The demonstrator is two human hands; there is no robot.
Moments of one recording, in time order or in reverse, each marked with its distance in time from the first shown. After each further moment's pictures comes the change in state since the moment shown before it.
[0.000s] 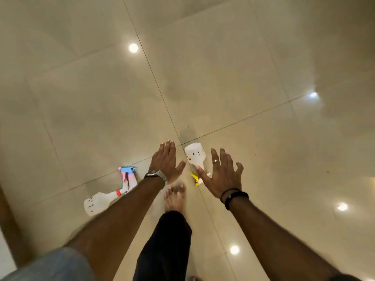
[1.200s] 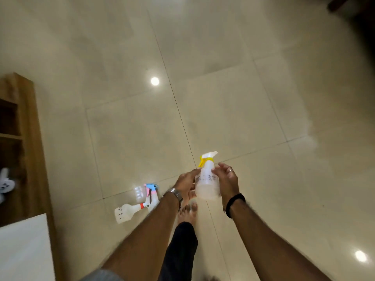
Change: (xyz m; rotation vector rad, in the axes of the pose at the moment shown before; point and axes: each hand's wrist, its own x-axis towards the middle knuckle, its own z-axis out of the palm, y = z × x) left_hand -0.107 0.046 -0.133 -1.601 -0.215 -0.498; right_hand -0.051 -0.081 -0.130 1.499 -0.018 0.352
